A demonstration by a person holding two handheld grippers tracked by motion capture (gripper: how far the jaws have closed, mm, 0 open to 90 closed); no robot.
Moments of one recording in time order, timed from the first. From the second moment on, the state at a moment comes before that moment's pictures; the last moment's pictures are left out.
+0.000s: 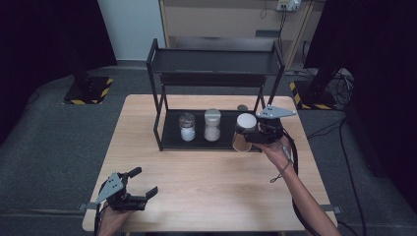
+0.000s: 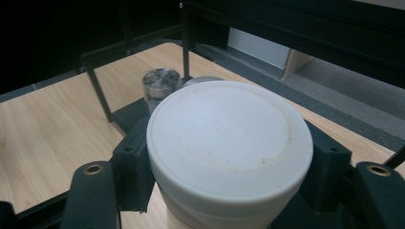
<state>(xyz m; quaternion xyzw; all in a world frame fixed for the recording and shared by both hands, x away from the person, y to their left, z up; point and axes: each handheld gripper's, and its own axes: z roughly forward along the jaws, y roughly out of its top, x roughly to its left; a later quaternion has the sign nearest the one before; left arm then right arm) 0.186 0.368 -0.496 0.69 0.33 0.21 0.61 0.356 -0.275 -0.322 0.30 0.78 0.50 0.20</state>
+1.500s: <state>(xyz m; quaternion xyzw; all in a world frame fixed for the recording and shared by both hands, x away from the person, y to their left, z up) 0.187 0.370 -0.497 0.69 0.32 0.21 0.62 0.403 -0.222 -0.361 0.40 0.75 0.46 0.26</state>
